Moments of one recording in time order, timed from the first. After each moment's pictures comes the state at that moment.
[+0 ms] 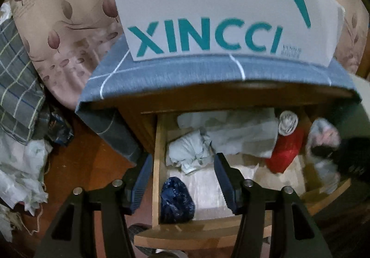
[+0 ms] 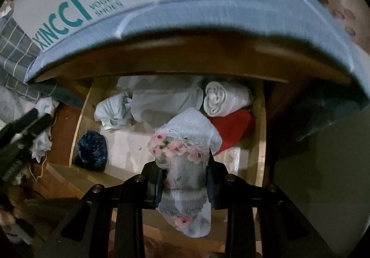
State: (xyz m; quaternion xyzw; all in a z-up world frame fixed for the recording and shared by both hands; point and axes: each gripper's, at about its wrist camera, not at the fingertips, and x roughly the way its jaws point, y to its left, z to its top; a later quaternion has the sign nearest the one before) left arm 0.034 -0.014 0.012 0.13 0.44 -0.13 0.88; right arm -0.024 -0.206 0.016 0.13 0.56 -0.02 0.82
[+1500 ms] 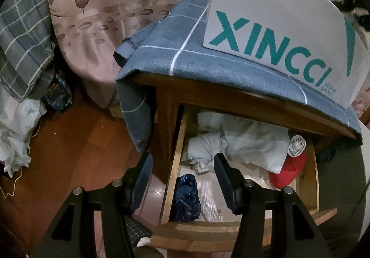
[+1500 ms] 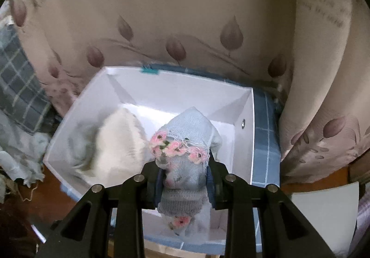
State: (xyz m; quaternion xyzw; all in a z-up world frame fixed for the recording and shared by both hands) left arm 0.057 0.052 0.010 -0.01 0.47 -0.09 0.88; right arm 0.147 -0.209 0.209 0.04 0.48 -0.07 0.87
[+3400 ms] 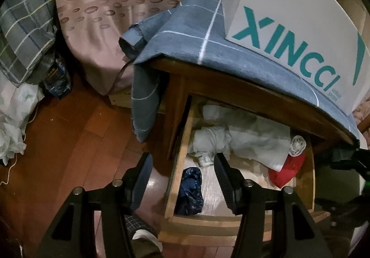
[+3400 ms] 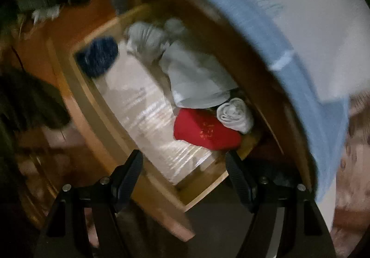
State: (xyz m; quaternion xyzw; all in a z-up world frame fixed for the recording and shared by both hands) left arm 0.061 0.074 0.003 -0.04 0.50 -0.09 0.86; right arm -0.009 -0.138 0.001 -0.27 0.63 0.14 0.71
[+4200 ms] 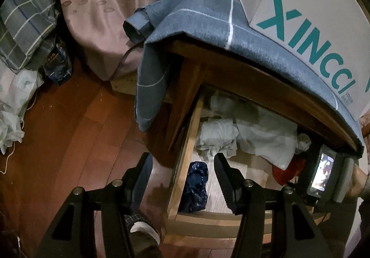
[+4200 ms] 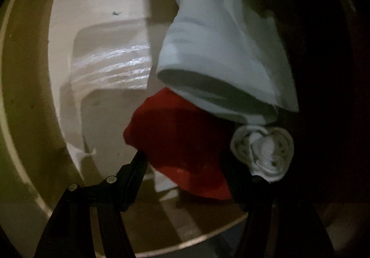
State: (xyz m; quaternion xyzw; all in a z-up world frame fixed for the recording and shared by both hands) left arm 0.072 0.077 -0.014 -0.05 0.54 -0.08 0.84; right arm 0.013 -0.147 -0.131 -0.47 0.61 0.21 0.60
